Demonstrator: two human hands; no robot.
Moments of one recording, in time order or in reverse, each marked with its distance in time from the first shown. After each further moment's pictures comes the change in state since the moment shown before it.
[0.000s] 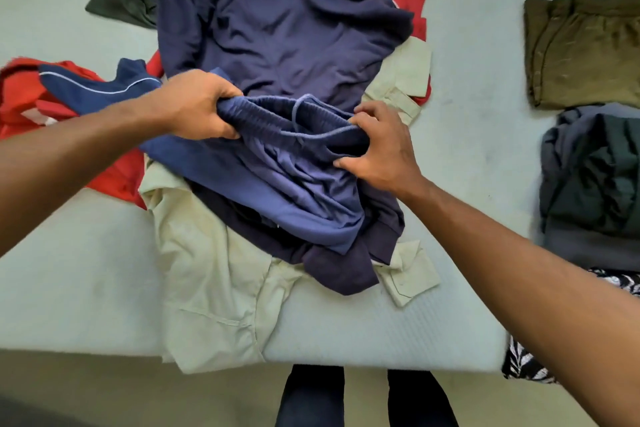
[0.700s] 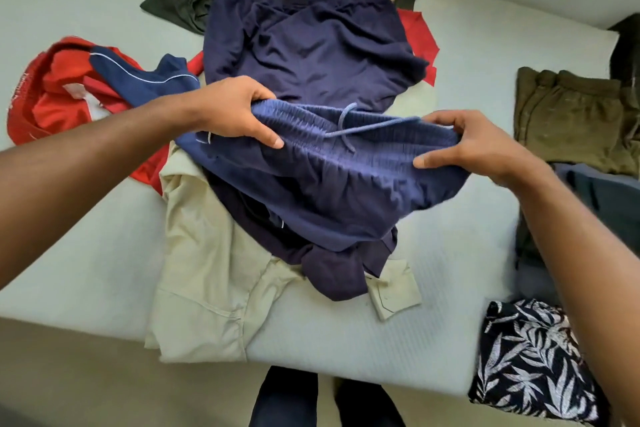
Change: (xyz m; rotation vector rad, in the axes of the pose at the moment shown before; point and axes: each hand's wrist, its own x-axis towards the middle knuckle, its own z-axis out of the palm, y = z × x) left_hand -0.034 0.026 -0.022 -0.352 -0.027 -0.141; right_hand 0.014 -0.014 -0.154 0.372 -0.428 0.302
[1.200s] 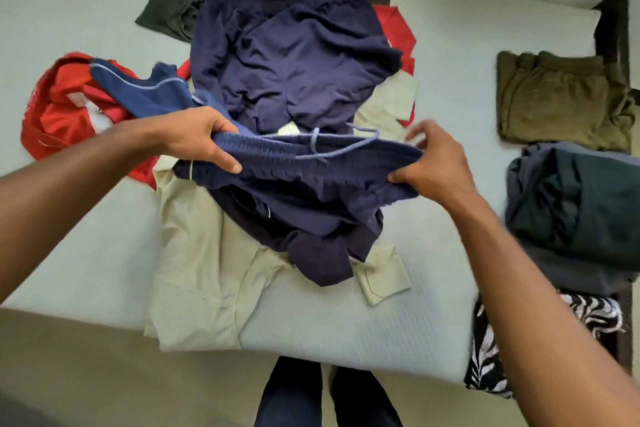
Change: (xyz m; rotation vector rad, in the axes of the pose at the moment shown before) left_hand -0.051 0.018 0.016 0.056 -0.169 -0.169; right_hand -0.040 0.035 0.045 -0.160 0.371 0.136
